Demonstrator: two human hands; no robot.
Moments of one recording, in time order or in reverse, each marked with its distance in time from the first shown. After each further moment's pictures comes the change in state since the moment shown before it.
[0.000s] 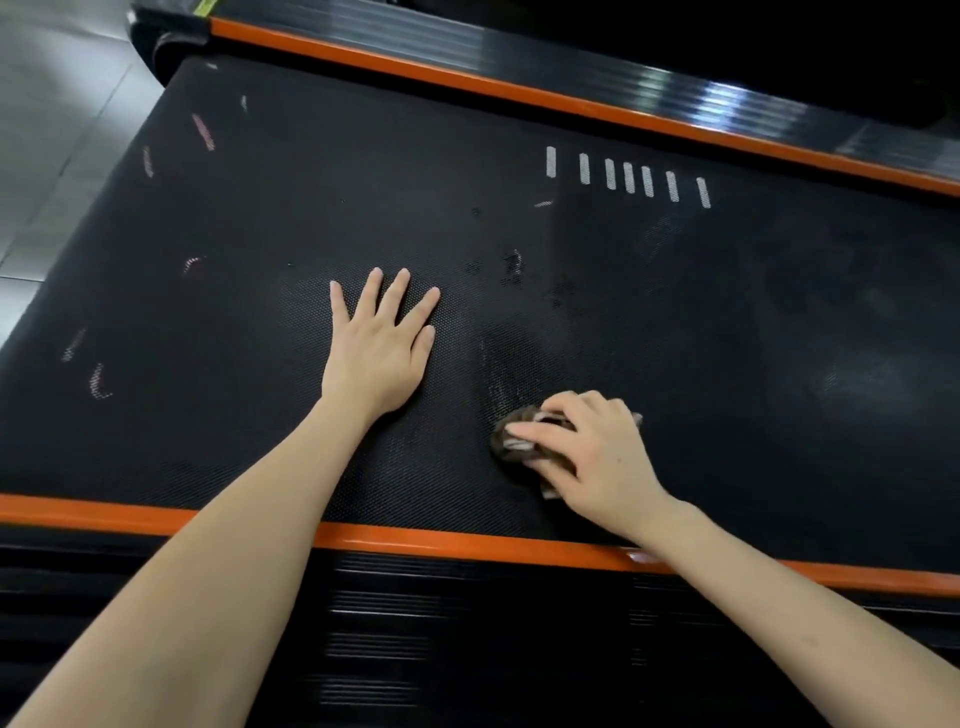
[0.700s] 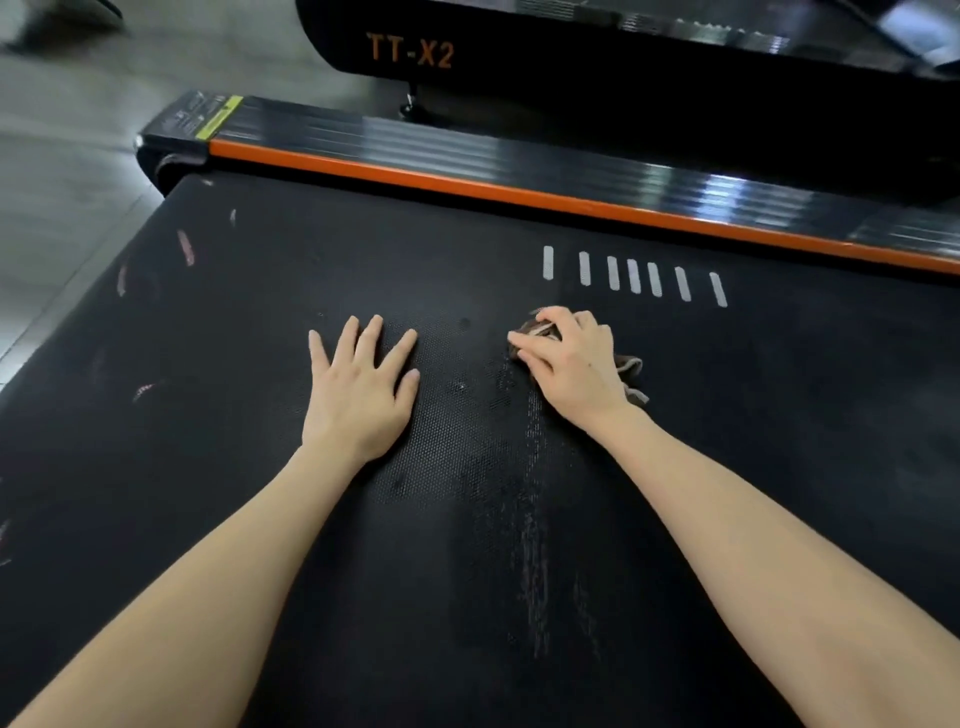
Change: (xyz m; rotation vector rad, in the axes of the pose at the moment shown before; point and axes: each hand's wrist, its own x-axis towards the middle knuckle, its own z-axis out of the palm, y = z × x) left_hand 0.089 -0.011 0.007 0.057 -0.001 -0.127; right_hand 0.180 0.138 0.044 -0.159 0.213 0.101
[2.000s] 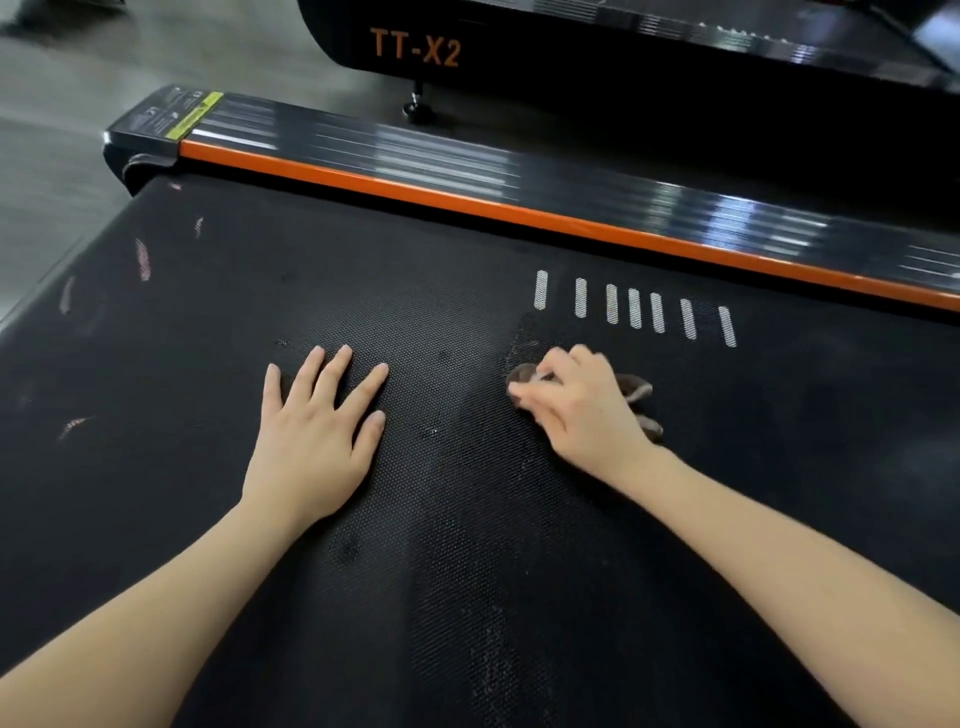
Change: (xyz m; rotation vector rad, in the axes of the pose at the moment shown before) left_hand 0.000 -0.002 0.002 -0.024 0.023 0.002; right_hand 0.005 0.025 -0.021 0.077 -0.107 -0.222
